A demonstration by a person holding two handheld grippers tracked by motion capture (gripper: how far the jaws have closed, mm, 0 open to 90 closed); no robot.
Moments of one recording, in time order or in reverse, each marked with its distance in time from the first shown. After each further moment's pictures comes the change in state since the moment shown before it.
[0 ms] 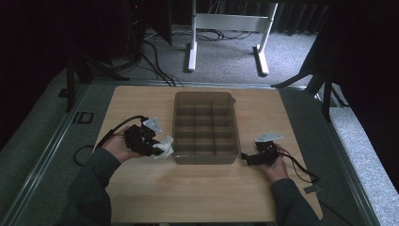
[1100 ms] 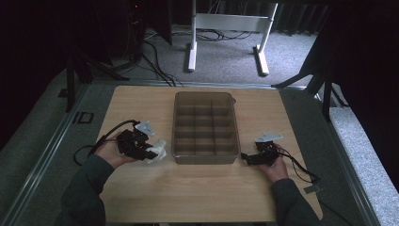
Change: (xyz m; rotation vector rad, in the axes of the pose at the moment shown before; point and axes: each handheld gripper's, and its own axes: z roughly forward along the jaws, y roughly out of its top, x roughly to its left) left arm -0.001 -0.025 -0.002 0.007 0.012 -0.065; right arm 0.000 0.000 0.000 0.000 0.000 -0.001
